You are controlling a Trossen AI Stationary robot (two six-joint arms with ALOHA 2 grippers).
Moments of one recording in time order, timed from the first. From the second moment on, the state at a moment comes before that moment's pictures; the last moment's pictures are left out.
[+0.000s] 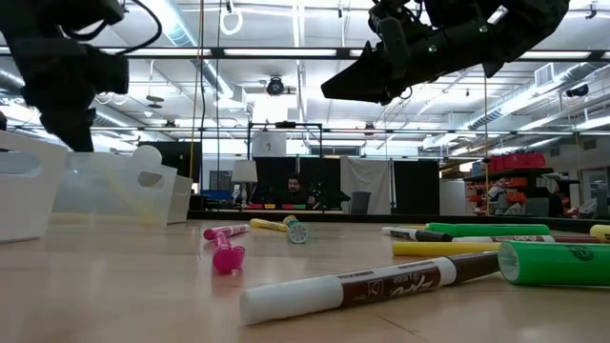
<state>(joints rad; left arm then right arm) -0.05 0.68 0.52 -0.89 -0.09 -0.64 0.02 1.48 0.69 0.54 0.17 -0.09</state>
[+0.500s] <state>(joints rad) -0.05 0.68 0.50 -0.95 -0.11 -0.70 0.02 1.48 0.69 0.54 0.18 -0.09</state>
